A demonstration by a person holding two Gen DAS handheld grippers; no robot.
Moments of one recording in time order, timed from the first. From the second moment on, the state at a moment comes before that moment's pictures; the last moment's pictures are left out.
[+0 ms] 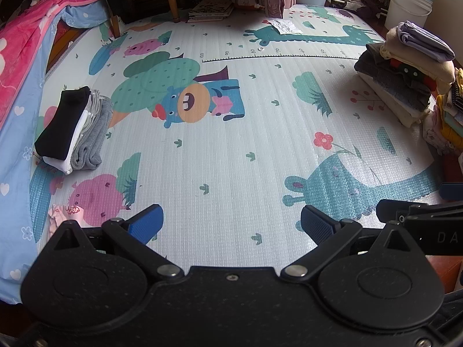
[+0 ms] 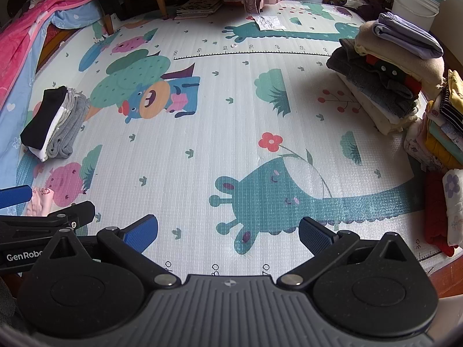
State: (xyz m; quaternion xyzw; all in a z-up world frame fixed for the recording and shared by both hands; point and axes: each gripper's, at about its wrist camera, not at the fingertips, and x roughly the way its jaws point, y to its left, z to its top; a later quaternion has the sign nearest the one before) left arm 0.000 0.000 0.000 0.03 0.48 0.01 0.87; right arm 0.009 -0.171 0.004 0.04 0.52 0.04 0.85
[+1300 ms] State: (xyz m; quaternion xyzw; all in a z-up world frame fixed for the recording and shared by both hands) left arm 0.036 -0.019 0.079 -0.04 0.42 -0.07 0.90; right arm 0.031 -0.263 0.075 0.15 0.46 0.02 0.87
